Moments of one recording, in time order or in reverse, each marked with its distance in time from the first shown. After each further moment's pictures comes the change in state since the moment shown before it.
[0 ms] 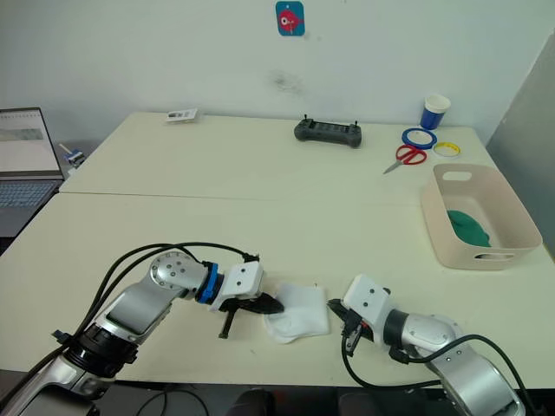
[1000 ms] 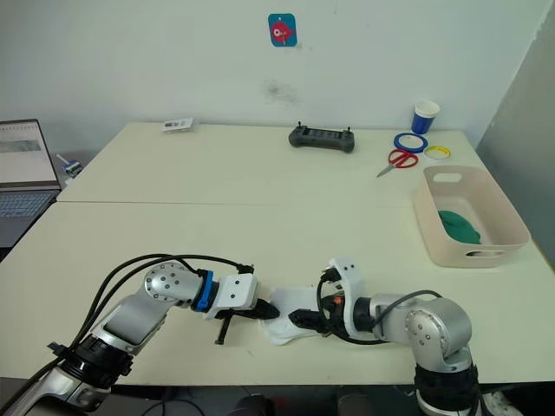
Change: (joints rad) left arm 0.070 0.009 0.017 0.009 0.043 -0.098 0.028; right arm -0.301 0.472 -0.235 0.218 0.332 0.794 -0.208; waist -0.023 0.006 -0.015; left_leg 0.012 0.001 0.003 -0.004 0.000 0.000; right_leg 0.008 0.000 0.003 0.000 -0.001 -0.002
